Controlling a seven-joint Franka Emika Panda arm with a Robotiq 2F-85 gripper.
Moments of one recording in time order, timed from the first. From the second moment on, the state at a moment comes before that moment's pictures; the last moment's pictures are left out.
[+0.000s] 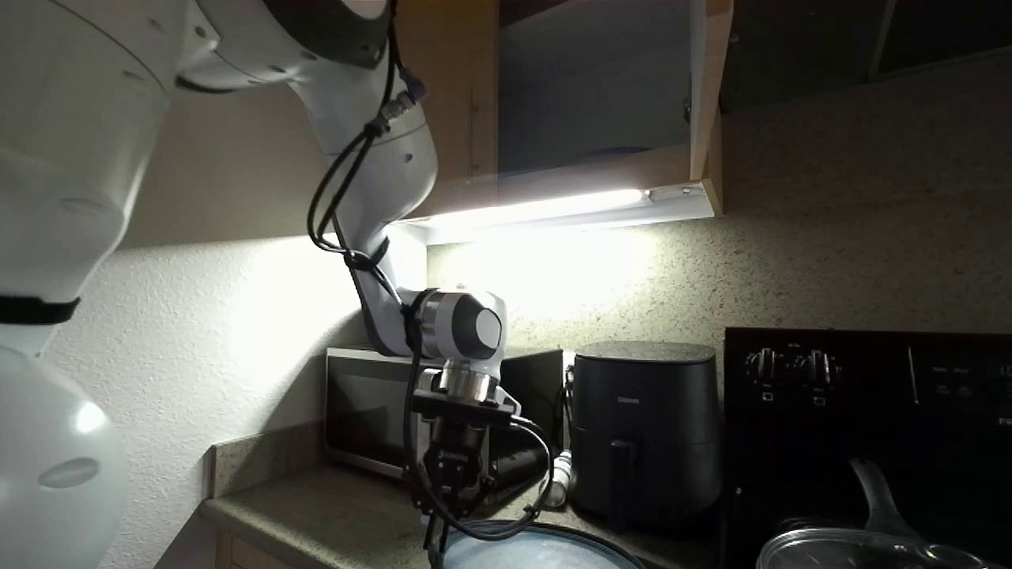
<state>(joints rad) -0.01 0.19 0.07 -2.26 0.00 2.08 -0.33</state>
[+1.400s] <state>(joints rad) 0.04 -0.06 0.06 -2.41 0.00 2.12 -0.27</state>
